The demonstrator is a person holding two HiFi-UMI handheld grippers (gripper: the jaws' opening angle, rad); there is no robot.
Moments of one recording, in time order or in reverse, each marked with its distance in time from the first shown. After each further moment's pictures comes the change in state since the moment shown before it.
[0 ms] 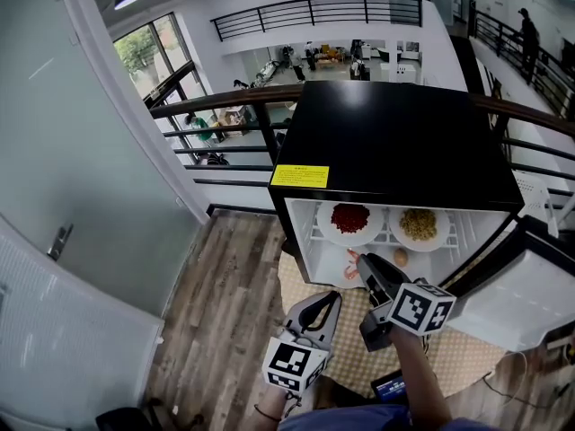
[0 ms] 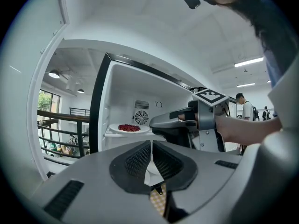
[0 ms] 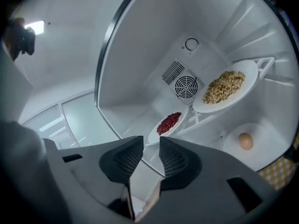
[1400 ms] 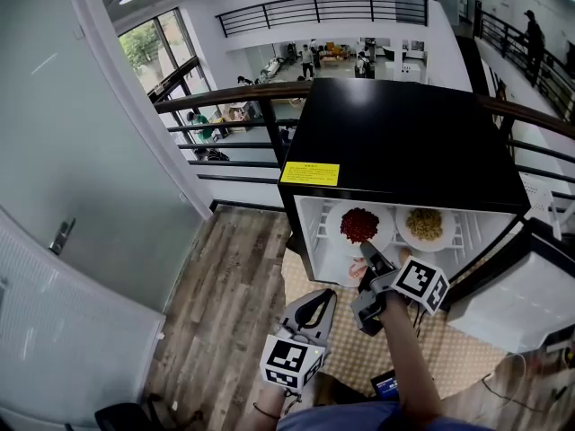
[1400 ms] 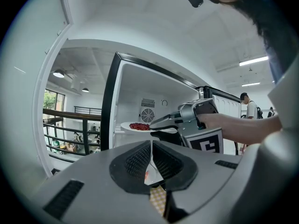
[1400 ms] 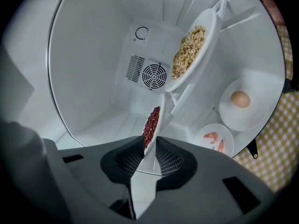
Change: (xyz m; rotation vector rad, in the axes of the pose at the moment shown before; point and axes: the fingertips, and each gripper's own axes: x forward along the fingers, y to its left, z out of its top) left arm -0.009 0.020 -0.007 -0.018 0.022 0.047; right arm 0.032 -0.037 0.004 0.428 -0.080 -0.101
